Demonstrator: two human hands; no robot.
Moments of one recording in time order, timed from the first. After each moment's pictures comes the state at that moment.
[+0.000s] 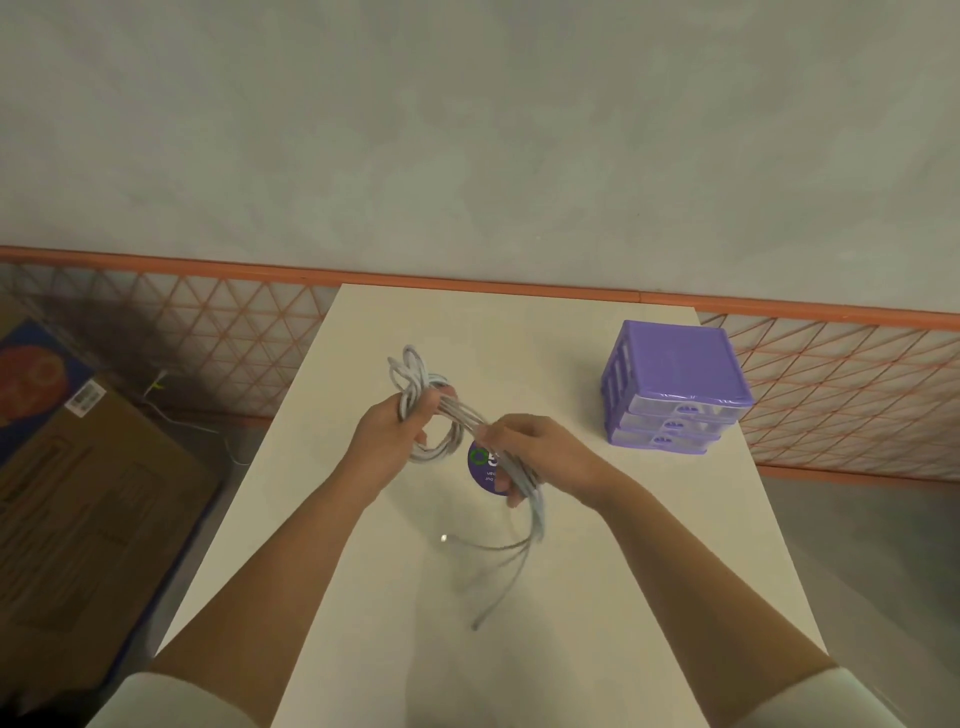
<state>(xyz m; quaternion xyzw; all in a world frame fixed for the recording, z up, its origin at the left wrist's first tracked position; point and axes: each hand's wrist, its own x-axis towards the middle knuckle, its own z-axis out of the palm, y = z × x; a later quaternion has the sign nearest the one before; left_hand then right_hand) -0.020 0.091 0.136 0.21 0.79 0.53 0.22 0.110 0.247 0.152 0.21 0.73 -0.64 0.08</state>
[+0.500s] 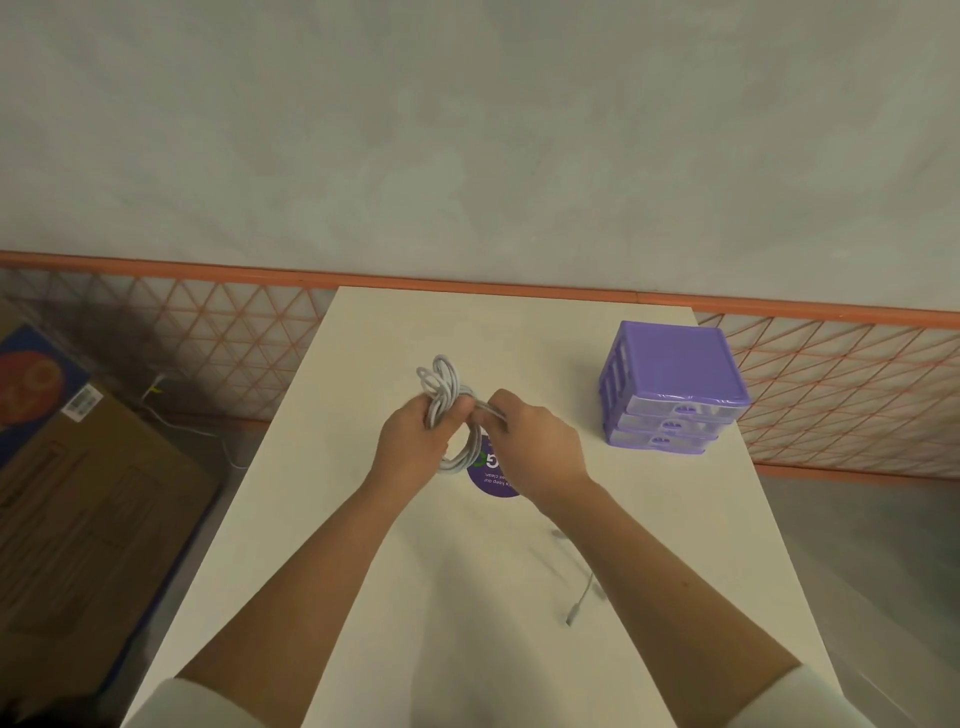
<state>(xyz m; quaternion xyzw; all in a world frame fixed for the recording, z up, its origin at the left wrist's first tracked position) -0.002 0.114 0.133 0.19 0.83 0.50 0.19 0.094 0.226 0.151 0.28 0.93 -0.24 -0.05</state>
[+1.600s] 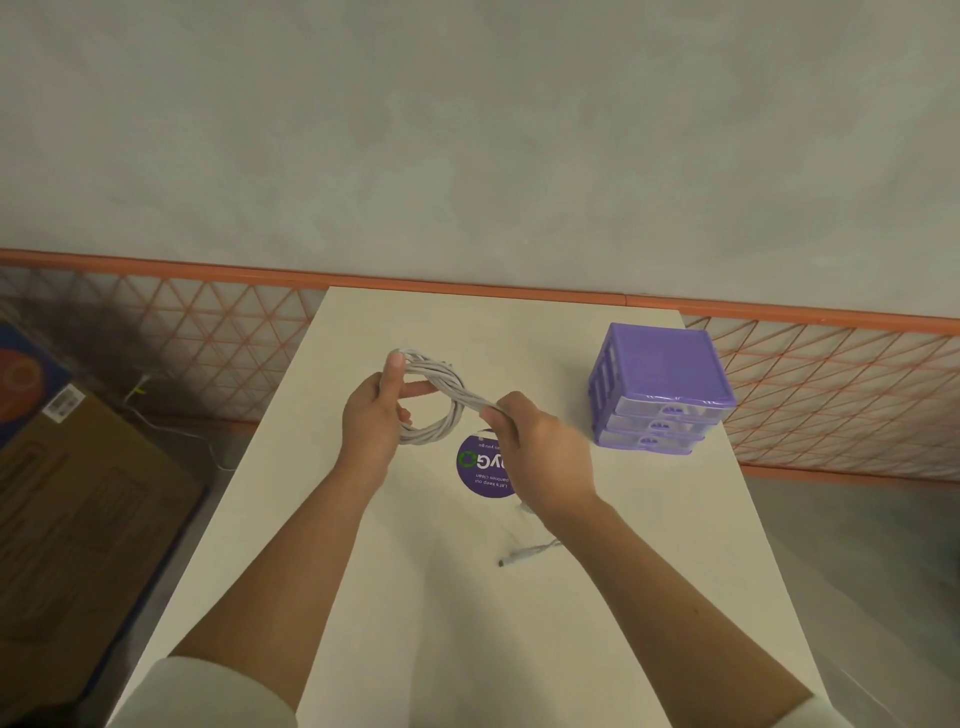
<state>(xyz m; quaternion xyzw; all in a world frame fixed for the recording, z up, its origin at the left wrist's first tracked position) -0.018 0.111 0.149 0.09 0.76 0.61 0.17 0.115 0.226 0.149 0.28 0.92 -0.21 -0.14</state>
